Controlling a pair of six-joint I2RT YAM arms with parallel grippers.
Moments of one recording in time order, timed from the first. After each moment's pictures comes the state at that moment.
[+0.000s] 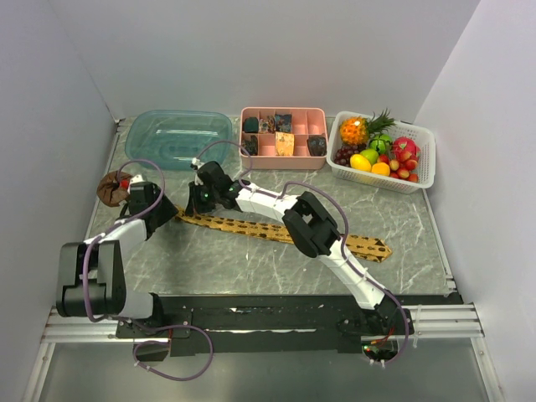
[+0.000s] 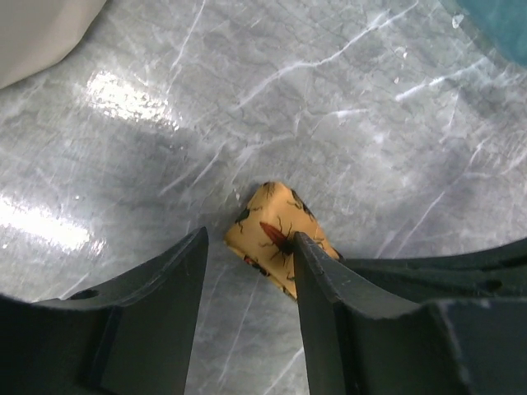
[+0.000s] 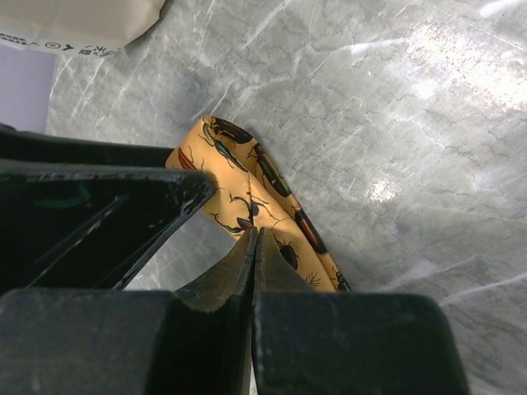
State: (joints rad) left arm 0.06 1.38 0.58 0.06 -0.02 -0.59; right arm 0.90 2.54 2.08 -0.17 -0.32 0.64
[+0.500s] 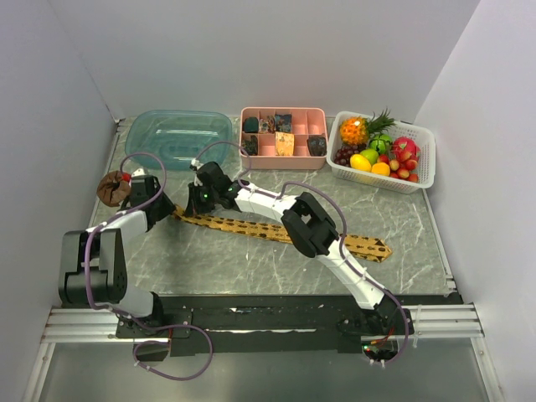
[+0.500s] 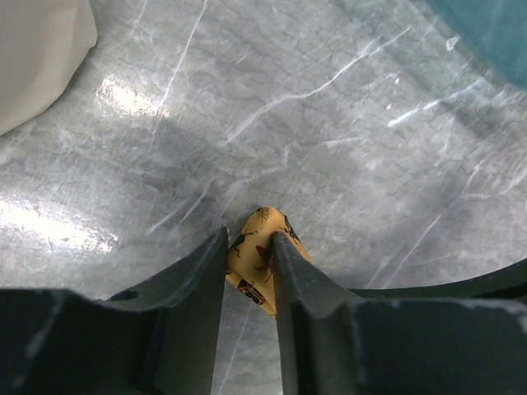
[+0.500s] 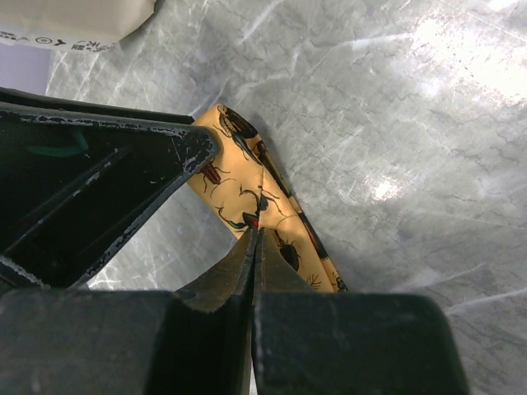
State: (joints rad) left arm 0.06 1.47 0.66 0.05 -0.03 -0.56; right arm 0.90 2.56 2.11 -0.19 -0.33 0.64
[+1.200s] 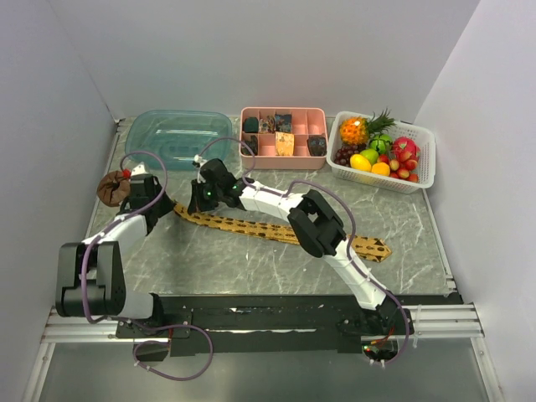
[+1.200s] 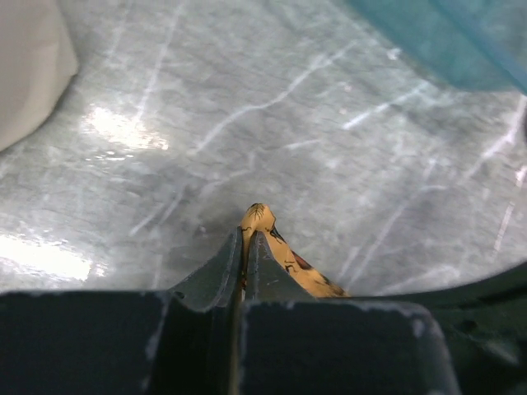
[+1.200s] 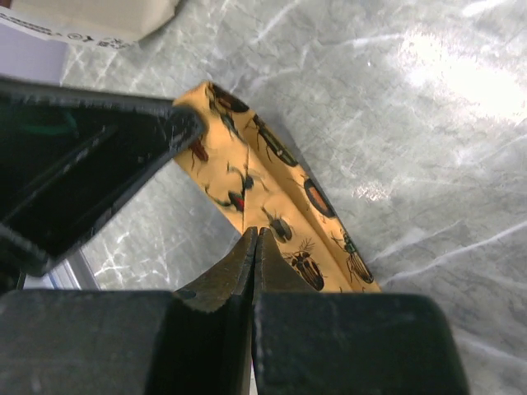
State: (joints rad) left arm 0.04 1.40 0.65 0.07 -0.02 -0.54; right arm 0.89 2.47 2.00 -0.17 -0.31 0.61
